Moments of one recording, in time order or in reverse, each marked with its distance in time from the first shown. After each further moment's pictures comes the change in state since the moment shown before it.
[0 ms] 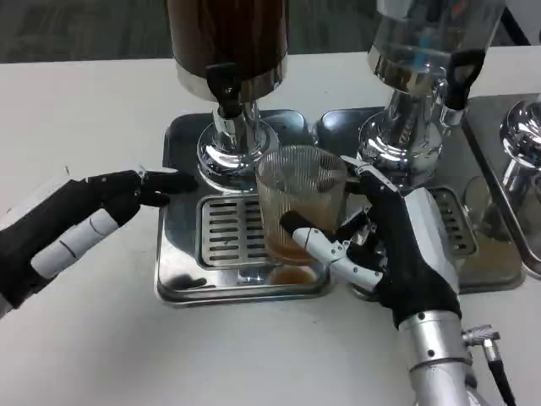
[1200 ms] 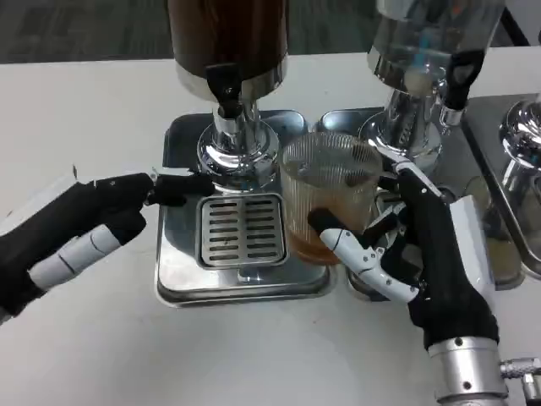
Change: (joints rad) left arm 0.097 0.002 0.013 -0.216 -0.063 0.035 -0.048; right arm 0.183 0.001 0.001 -0.241 0.025 -0.033 -0.004
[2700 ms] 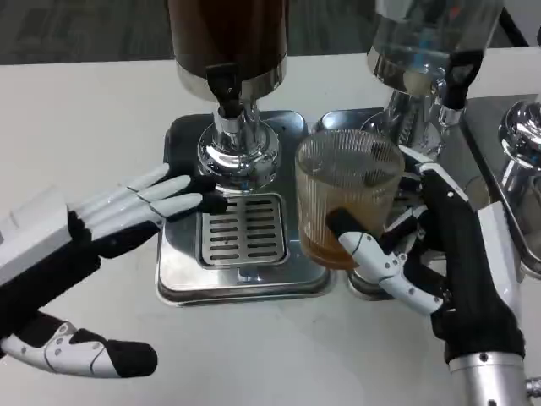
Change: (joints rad) left arm 0.141 0.127 0.079 -0.137 0.196 -0.509 0.145; right arm 0.090 0.000 -0.013 -0.124 0.016 -0.001 0.027
